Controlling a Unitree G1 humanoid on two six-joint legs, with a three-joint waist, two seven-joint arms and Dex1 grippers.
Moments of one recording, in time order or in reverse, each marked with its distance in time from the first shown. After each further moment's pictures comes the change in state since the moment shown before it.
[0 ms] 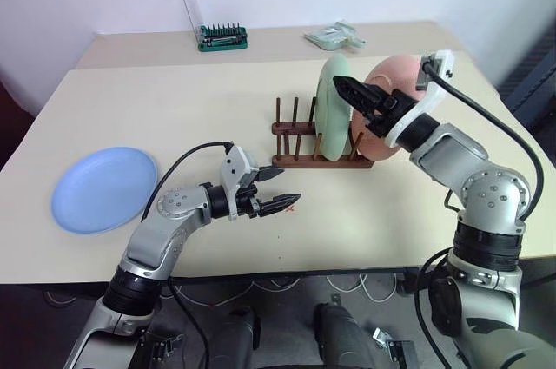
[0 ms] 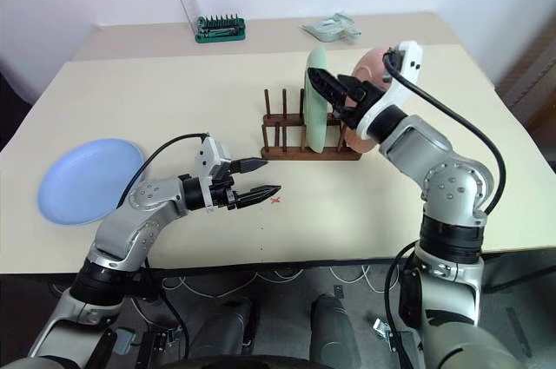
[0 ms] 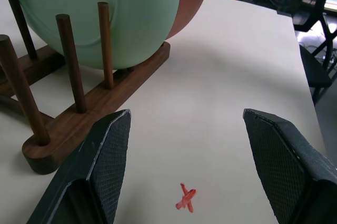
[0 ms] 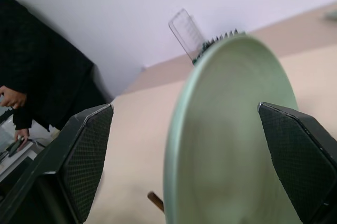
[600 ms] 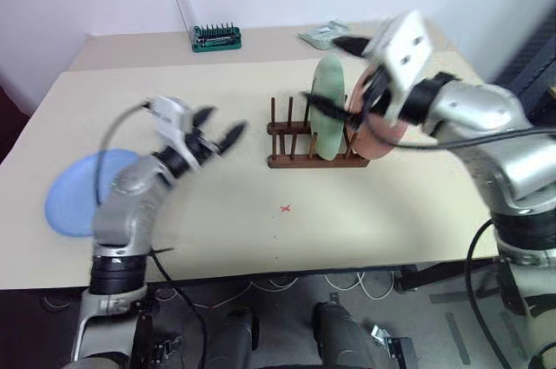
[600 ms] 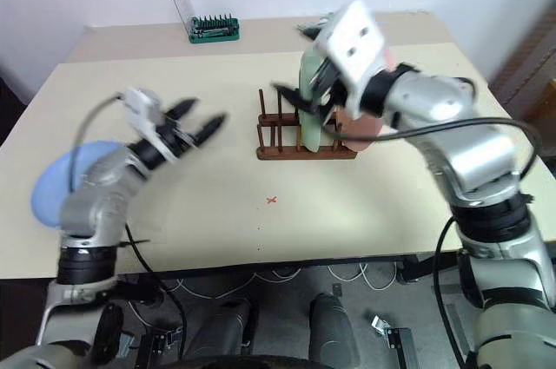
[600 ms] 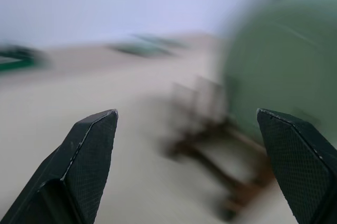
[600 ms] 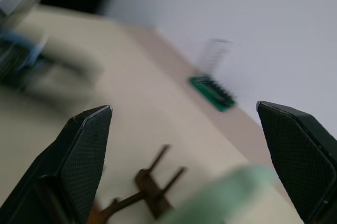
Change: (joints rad) left arm -0.122 0.001 0.436 0.090 -0.058 0.028 0.390; right arm -0.189 -0.345 0.538 -0.089 -0.674 -0.405 0.511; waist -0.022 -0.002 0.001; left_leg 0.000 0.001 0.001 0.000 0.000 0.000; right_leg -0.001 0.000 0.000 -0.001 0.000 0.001
